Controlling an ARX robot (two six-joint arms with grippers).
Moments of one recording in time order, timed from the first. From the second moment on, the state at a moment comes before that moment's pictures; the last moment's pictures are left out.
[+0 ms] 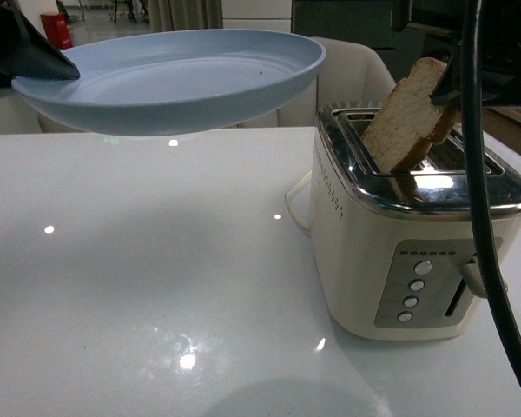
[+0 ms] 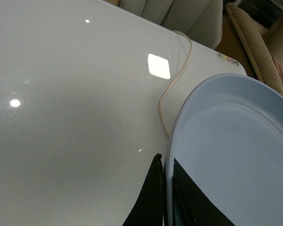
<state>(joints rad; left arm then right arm) -0.15 1.45 0.95 0.05 0.16 -0.52 0.29 1.57 1.13 -0.20 0.08 0.30</state>
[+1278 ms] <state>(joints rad) -0.15 1.45 0.95 0.05 0.16 -0.52 0.19 1.39 0.89 0.16 0.27 0.02</state>
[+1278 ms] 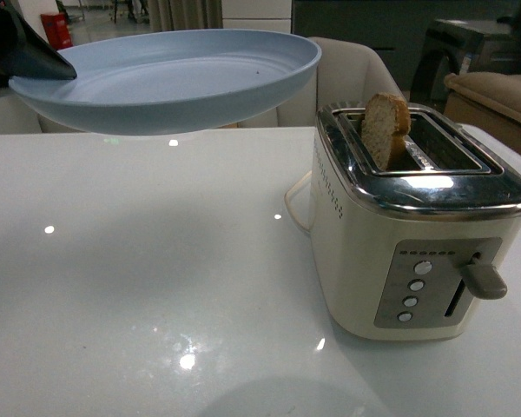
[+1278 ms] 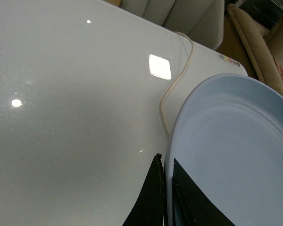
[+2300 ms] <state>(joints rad) -0.15 1.45 0.95 0.05 0.16 -0.52 0.00 0.41 0.09 0.26 0.00 0.00</state>
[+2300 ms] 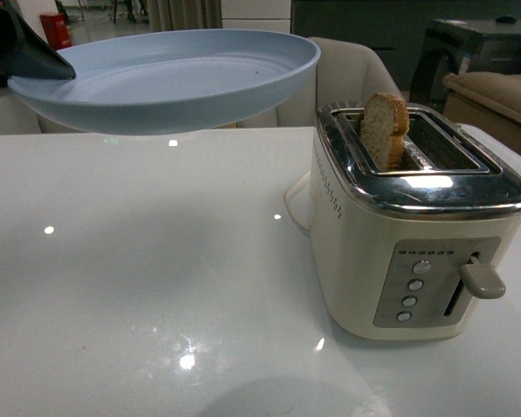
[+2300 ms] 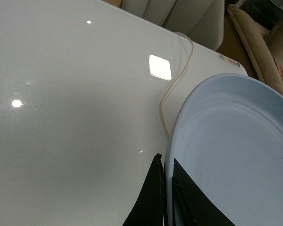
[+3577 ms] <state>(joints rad) -0.15 1.45 0.95 0.05 0.16 -0.52 0.00 0.00 0.01 0.00 0.00 0.00</state>
